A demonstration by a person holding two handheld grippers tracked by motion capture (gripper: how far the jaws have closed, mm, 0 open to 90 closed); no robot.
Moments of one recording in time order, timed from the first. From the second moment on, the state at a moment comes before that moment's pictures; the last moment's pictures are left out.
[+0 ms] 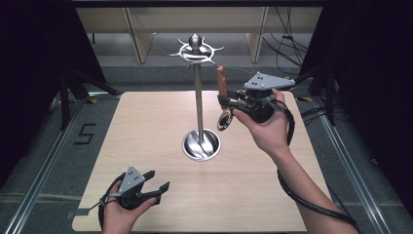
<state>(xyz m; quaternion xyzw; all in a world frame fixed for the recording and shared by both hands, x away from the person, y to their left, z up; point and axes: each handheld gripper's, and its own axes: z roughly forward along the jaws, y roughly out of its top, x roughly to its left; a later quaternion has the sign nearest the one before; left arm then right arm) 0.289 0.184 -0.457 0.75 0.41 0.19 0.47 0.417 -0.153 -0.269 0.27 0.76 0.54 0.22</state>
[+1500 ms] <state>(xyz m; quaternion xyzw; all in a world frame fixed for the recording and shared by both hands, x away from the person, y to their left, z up) 0.288 0.184 -0.457 0.75 0.41 0.19 0.47 0.442 -0.132 -0.261 0.29 0.76 0.53 0.22</state>
